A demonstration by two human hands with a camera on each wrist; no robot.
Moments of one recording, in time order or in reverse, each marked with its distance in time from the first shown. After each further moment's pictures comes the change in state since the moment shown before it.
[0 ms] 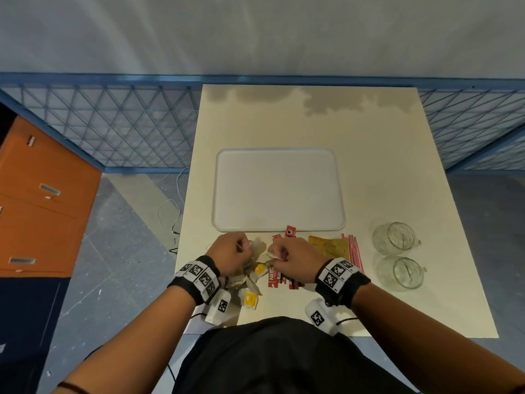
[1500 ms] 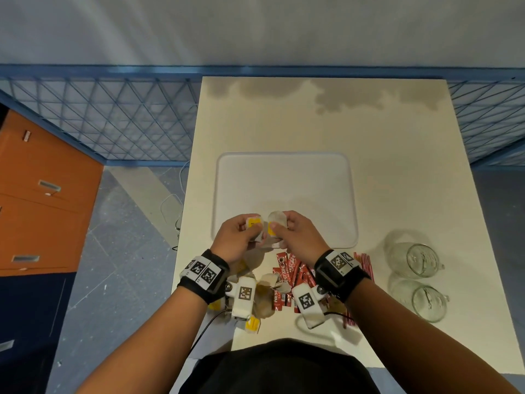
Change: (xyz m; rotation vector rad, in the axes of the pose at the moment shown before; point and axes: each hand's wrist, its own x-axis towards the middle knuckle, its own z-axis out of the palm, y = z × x) left_hand 0.052 0.049 -0.028 -1.037 0.079 -0.274; right_hand 0.080 -0.003 -0.033 0.734 0.243 0.164
